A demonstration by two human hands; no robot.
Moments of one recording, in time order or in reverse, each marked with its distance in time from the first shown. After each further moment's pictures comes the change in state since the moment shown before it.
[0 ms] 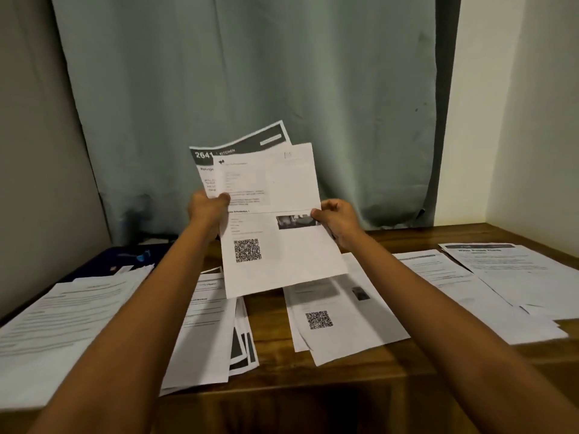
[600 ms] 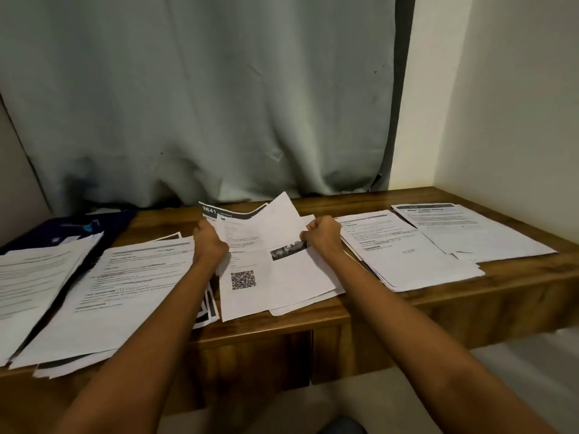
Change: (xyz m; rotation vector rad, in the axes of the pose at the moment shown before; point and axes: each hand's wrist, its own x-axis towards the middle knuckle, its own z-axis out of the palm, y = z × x) left_hand -0.113 -0.097 0.042 0.643 -0.133 0.010; right_hand -0.072 0.074 -0.044 -0.571 0.174 0.126
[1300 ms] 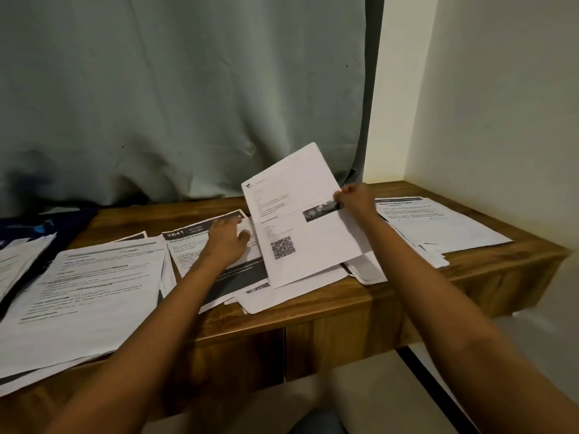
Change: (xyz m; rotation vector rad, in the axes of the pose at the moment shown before) left_hand -0.037 0.045 0.038 0.197 -0.239 0.373; right_hand 0.058 0.032 -0.111 0.086 0.179 -0.004
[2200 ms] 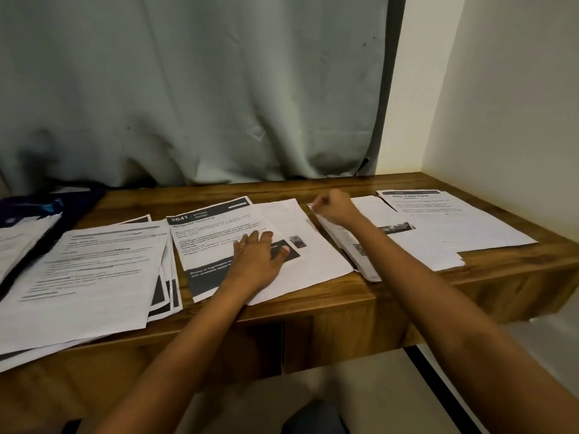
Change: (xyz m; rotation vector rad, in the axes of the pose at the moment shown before) left_hand -0.038 0.017 0.053 0.125 -0.164 0.017; right_hand -0.022 0.001 0.036 -0.359 -0.408 -0.178
